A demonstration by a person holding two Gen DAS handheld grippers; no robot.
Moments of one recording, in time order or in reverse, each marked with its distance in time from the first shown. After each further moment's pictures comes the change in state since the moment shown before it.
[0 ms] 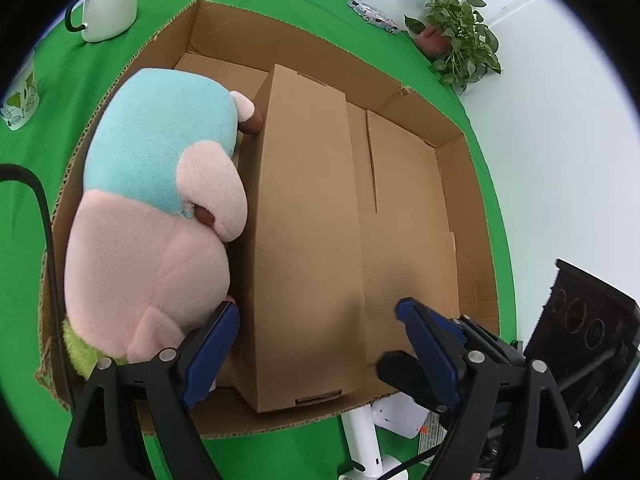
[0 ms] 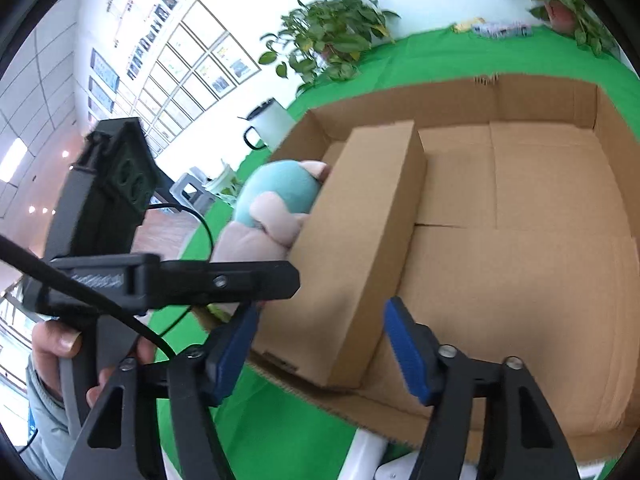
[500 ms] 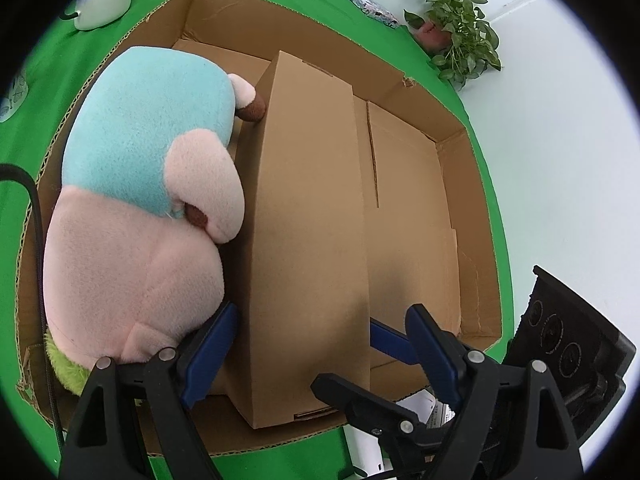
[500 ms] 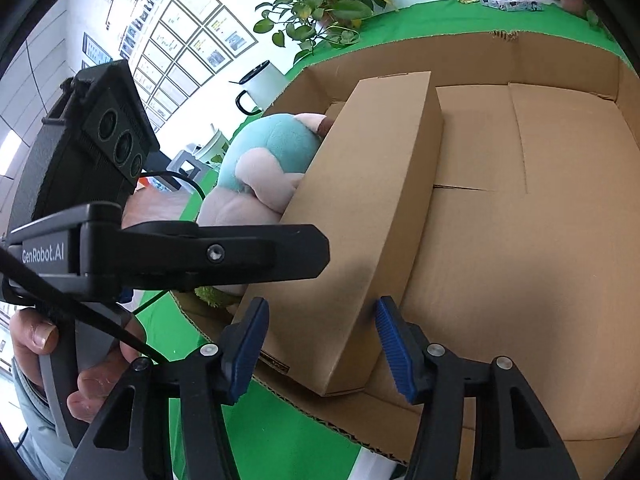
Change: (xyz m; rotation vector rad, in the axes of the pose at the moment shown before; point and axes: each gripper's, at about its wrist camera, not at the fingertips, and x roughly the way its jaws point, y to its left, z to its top) left arm 0.011 0.004 -0.003 -0.002 0.013 -0.021; right arm 0.042 0.003 -0.012 -0.011 0.083 -0.011
